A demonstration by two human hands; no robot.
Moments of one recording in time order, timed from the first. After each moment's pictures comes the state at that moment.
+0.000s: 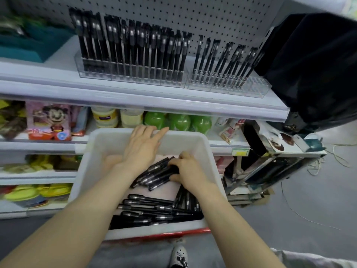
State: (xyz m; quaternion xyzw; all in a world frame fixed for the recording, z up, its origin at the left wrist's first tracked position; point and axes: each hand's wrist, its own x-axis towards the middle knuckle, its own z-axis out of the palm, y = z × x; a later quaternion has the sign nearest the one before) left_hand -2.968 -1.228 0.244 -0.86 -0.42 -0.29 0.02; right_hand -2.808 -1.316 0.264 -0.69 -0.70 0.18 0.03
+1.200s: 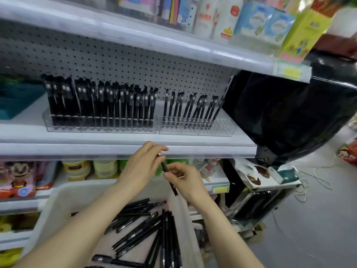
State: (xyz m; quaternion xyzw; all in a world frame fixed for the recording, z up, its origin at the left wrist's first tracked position) left_hand -2.899 -1.223 0.358 -0.84 -0.38 -0.35 -0.17; right_hand -2.744 -1.284 0.343 -0.64 -0.60 0.26 0.41
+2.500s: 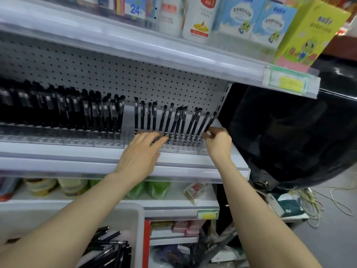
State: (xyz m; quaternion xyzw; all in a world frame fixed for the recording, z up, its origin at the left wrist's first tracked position) left_hand -2.782 -1.145 0.369 -0.86 -0.41 -0.30 0.08; right_hand -2.538 -1.139 0.408 -0.76 -0.52 0.00 0.39
